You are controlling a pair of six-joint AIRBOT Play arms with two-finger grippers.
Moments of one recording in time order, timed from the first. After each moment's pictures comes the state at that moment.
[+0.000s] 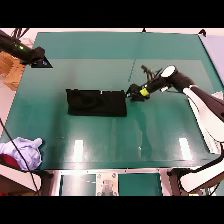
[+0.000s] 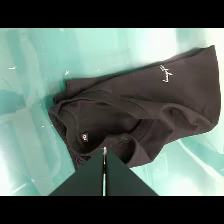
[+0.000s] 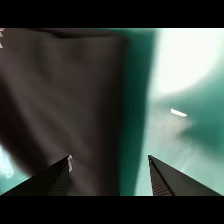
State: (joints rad) left arm 0.16 -1.73 2.03 1.02 -1.64 -1.33; right arm 0.13 -1.75 1.33 -0.80 1.14 1.41
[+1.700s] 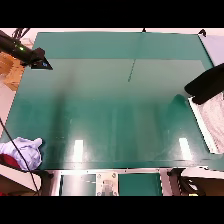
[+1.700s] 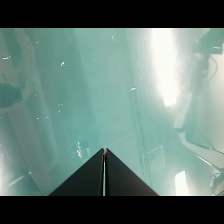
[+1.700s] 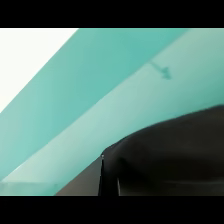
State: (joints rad) left arm 0.16 -1.73 2.03 1.01 -1.68 -1.33; right arm -0.91 -1.47 1.84 -0.71 1.34 1.48
